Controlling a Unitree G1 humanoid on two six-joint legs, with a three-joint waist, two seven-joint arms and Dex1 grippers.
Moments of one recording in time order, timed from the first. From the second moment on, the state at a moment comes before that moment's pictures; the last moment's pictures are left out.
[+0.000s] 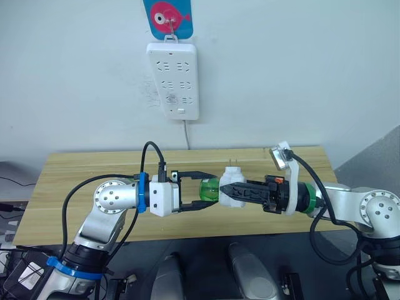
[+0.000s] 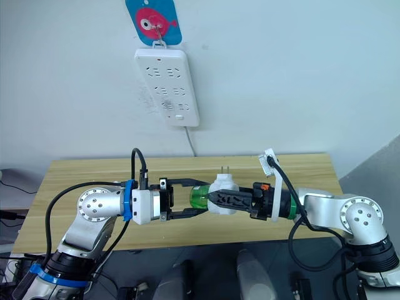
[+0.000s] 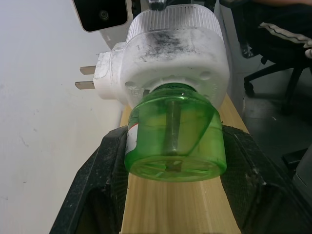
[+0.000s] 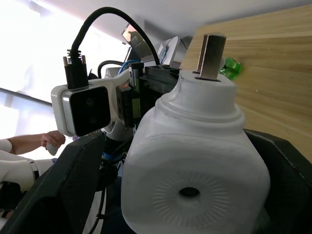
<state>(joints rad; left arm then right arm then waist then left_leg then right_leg) -0.27 0.61 -0.16 -0.19 -0.26 -0.32 -1.13 -0.36 -0.70 0.06 -0.38 1.87 1.06 0.03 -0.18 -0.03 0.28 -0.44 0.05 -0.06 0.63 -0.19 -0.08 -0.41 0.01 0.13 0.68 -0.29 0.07</state>
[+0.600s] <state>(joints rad) -0.44 0.76 -0.20 -0.29 -0.74 0.65 -1.24 -0.36 -0.75 0.09 -0.39 1.83 1.08 0.14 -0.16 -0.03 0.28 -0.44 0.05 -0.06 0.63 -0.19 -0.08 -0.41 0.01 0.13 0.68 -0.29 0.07</state>
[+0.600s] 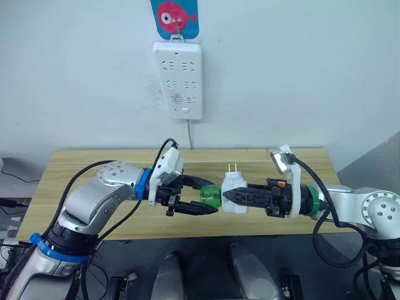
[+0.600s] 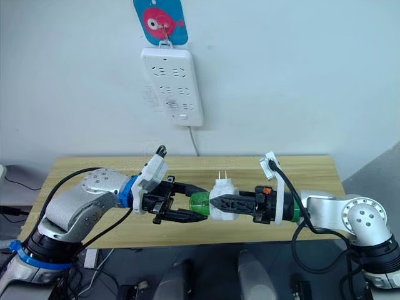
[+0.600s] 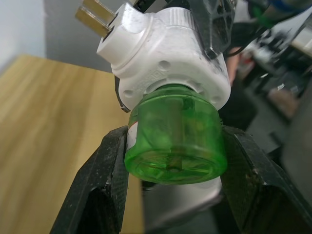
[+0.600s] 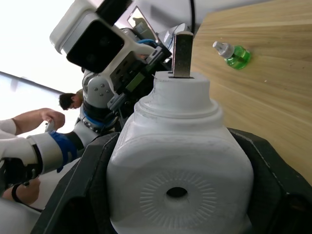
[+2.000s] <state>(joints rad) -0.10 0.57 -0.15 -0.34 -0.29 -0.25 -1.04 -0.34 -0.76 0.10 -0.39 1.89 1.03 0.11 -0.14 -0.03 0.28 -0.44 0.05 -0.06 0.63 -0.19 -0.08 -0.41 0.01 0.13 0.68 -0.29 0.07</state>
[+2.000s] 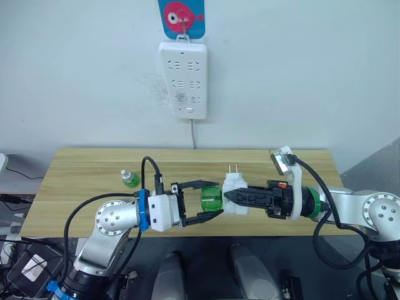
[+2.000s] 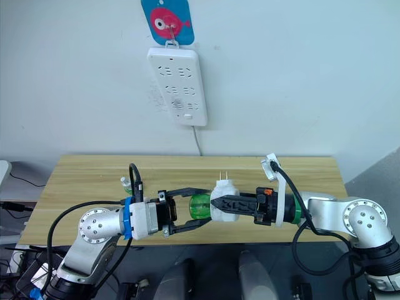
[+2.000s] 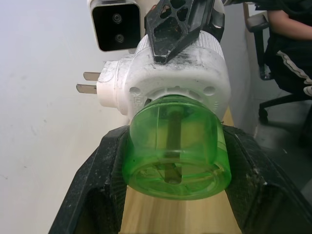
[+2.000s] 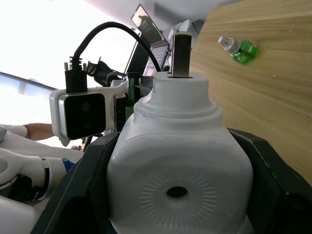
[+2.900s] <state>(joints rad) -0.24 0.74 -0.16 -0.28 -0.49 0.24 -1.17 -0.35 -0.78 0.10 -0.40 1.83 1.06 0.17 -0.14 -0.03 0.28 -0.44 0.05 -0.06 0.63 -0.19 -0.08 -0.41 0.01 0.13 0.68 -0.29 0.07</state>
